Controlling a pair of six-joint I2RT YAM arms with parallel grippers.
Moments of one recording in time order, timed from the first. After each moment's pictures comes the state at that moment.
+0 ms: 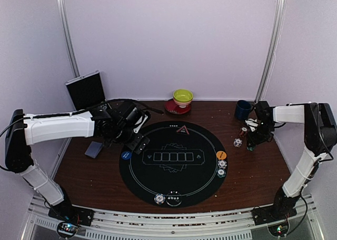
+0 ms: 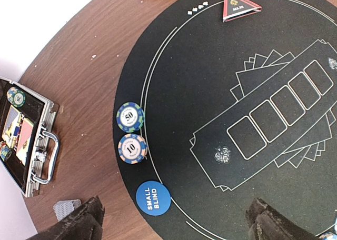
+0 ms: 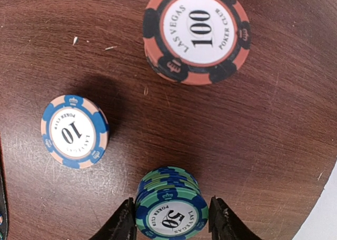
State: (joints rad) left arm -0.87 1.57 1.18 -0.59 -0.35 -0.11; right arm 0.03 1.71 1.05 -0.61 0.01 -0.26
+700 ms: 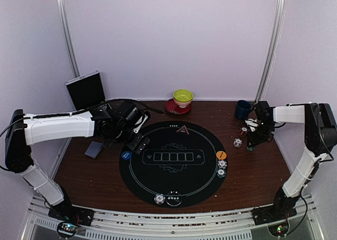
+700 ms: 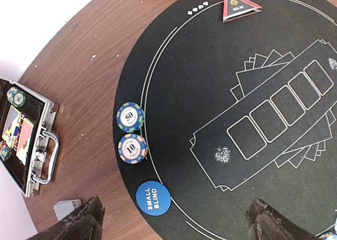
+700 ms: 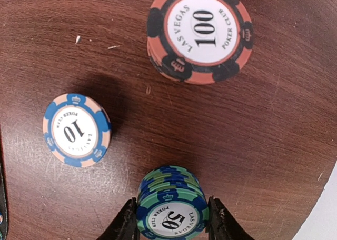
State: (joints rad) left arm -0.87 1.57 1.18 -0.59 -0.35 -0.11; right arm 0.04 1.71 1.05 -0.61 0.01 -0.26
